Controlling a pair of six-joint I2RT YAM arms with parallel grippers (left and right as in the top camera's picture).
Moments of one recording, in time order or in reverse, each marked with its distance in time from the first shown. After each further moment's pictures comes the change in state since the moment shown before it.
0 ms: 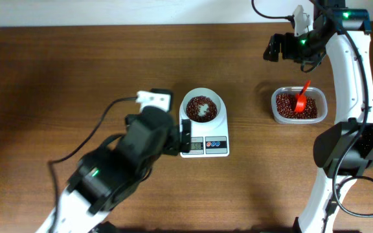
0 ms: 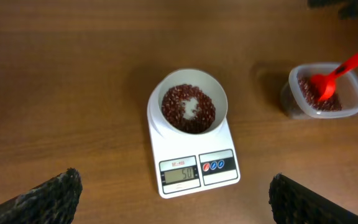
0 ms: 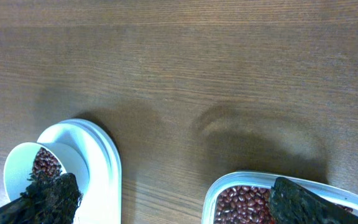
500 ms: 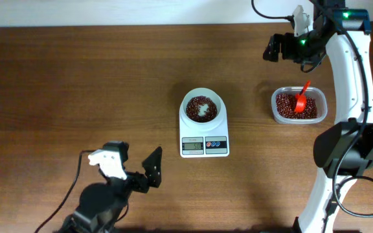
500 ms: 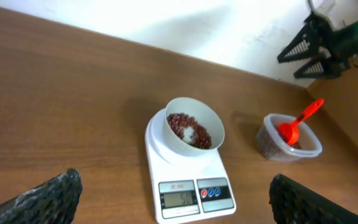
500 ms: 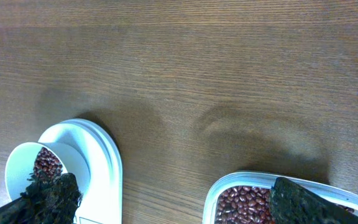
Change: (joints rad) left arm 0.155 -0.739 -0.711 0.416 0.112 0.000; right arm 0.000 0.000 0.000 0.000 -0.003 0.000
